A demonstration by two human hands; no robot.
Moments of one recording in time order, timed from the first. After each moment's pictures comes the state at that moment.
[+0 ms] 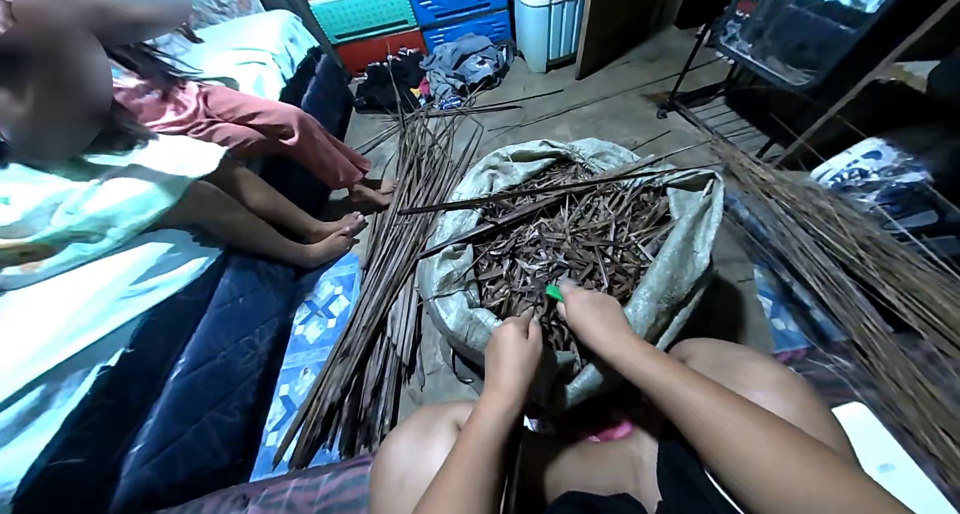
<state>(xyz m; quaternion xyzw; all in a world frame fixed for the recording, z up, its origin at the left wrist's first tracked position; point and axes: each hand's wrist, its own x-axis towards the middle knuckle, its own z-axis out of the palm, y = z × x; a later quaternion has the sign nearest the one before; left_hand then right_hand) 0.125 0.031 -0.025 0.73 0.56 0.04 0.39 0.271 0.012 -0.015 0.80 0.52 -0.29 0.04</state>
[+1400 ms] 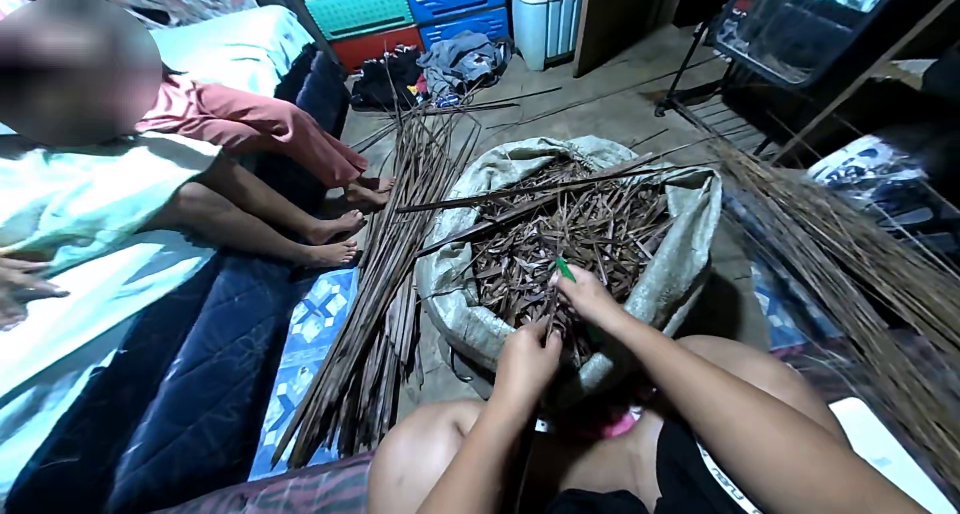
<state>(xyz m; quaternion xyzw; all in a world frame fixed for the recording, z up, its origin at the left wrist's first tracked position) 0.128 0.017 -0.022 0.72 0.50 0.04 0.47 0.292 0.024 -0.045 0.71 0.38 -0.48 -0.35</state>
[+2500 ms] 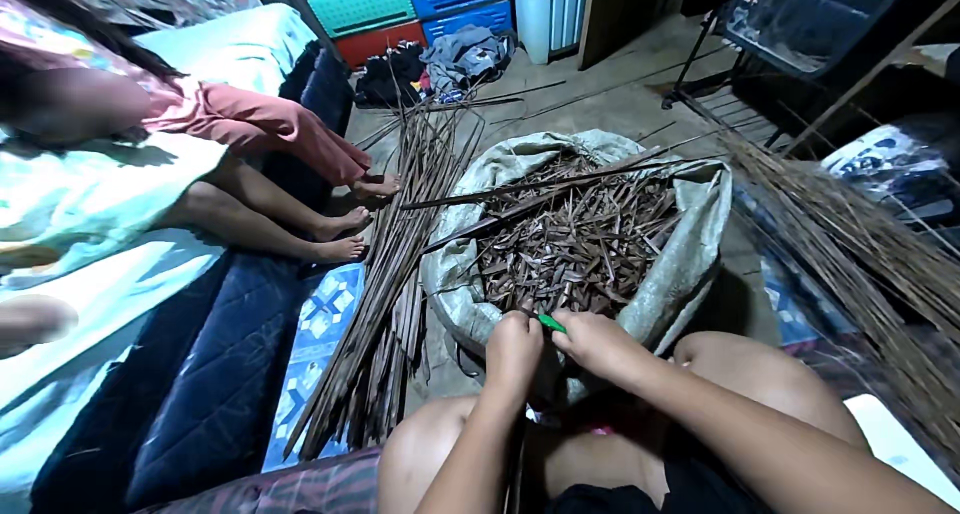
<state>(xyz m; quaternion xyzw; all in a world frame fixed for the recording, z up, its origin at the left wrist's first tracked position) 0.123 0.033 -0.026 0.72 0.58 0.02 0.38 0.257 -0.014 -0.005 0.70 0.57 -0.42 0.01</state>
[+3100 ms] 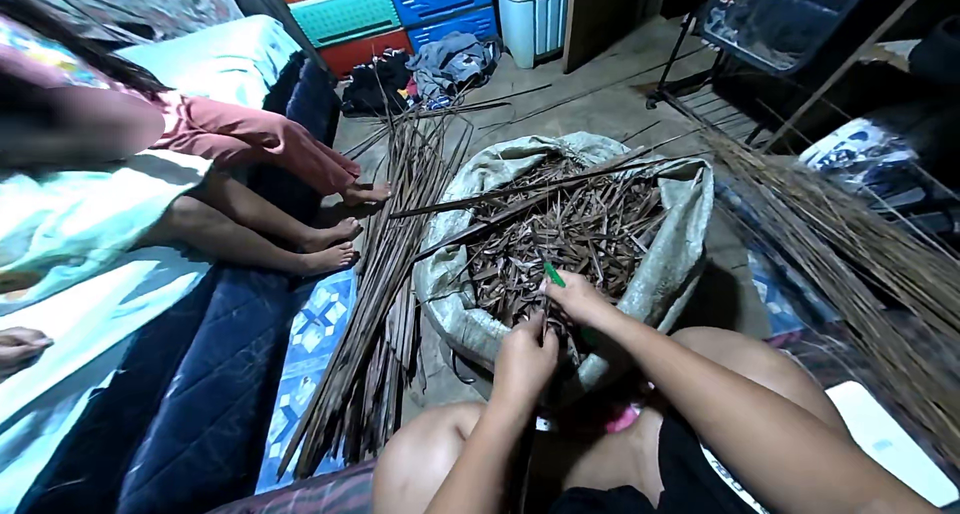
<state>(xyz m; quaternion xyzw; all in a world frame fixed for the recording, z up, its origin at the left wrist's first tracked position) 0.131 0.018 -0.023 0.74 0.52 0.03 0.43 0.288 0.025 -0.040 0.70 0.37 -0.52 -0.32</state>
